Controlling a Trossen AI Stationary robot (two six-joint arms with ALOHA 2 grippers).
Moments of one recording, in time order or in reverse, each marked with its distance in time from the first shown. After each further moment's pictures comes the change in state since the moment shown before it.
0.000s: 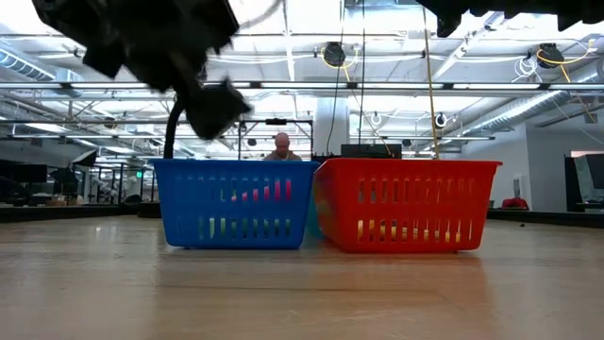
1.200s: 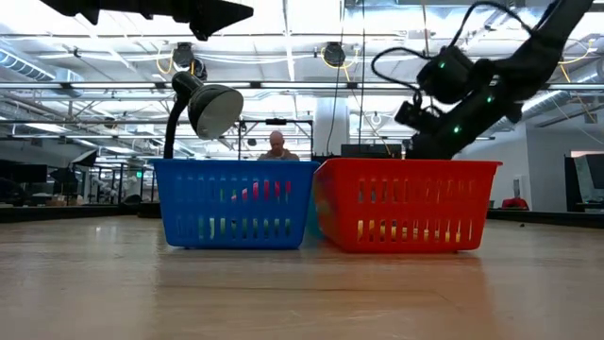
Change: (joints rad) left arm 0.229 -0.491 0.000 -0.057 -0.349 0.485; right arm -0.393 0.642 -0.086 0.042 0.106 -0.098
